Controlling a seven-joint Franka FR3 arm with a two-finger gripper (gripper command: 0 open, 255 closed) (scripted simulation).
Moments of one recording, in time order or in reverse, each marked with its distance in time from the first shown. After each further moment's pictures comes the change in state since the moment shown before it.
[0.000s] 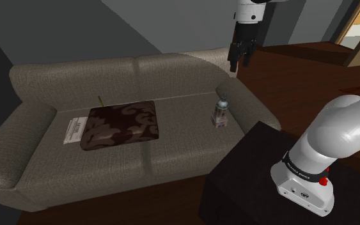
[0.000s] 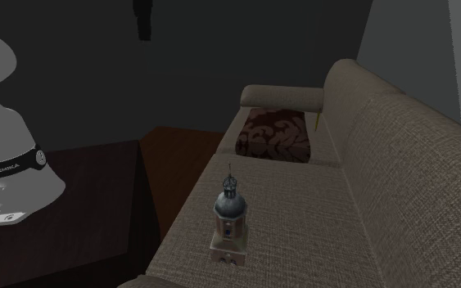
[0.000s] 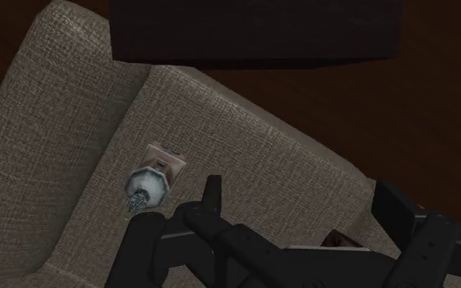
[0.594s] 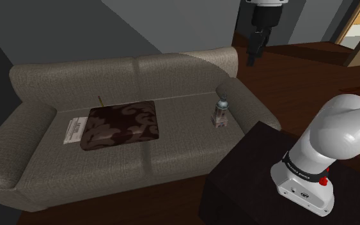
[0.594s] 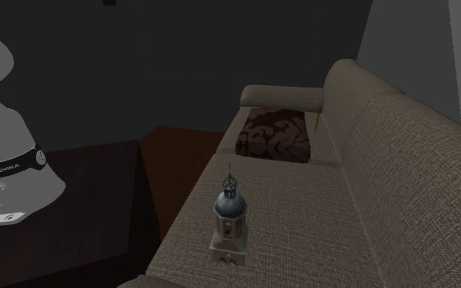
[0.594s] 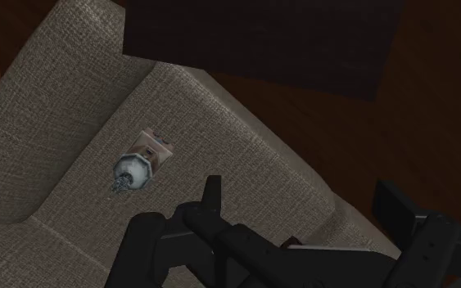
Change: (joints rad) arm 0.064 -0.225 0.035 -0.009 -0.018 -0.156 -0.092
